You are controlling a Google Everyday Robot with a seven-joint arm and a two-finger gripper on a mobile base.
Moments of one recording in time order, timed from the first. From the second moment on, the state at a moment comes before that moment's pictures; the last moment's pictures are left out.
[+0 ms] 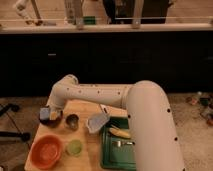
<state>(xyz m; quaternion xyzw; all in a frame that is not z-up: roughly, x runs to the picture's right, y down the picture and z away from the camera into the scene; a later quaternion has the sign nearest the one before) -0.308 0.126 0.819 -0.29 -0.29 -0.01 0.91</state>
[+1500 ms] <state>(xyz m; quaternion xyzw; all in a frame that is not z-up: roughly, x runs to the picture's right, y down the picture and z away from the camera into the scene) -0.323 0.130 0.833 -0.33 -0.27 -0.04 0.90</state>
